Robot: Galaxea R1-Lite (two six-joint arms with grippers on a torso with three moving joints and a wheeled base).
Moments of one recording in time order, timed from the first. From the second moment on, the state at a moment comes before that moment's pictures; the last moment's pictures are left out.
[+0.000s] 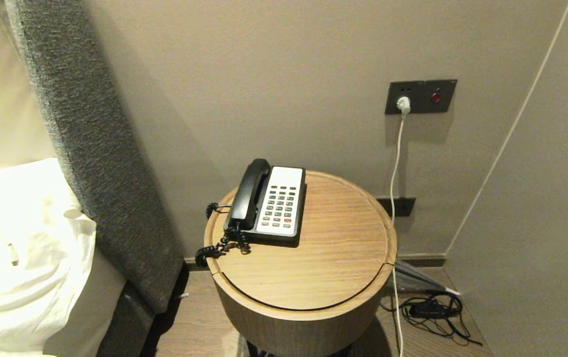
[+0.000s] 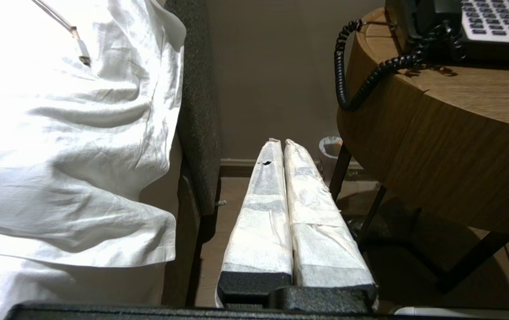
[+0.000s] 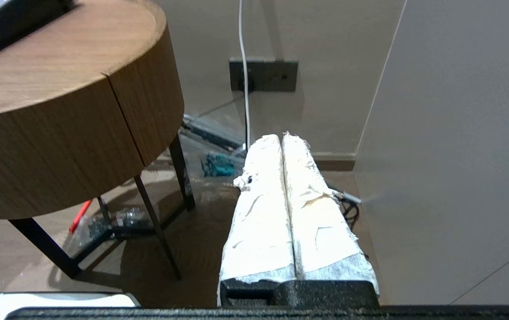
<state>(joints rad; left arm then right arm) 0.00 0.00 0.00 0.00 0.00 0.01 0.00 0.03 0.00 -0.01 0.01 -0.04</state>
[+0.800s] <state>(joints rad) 0.00 0.00 0.00 0.00 0.00 0.01 0.00 0.03 0.00 0.00 0.01 -0.04</state>
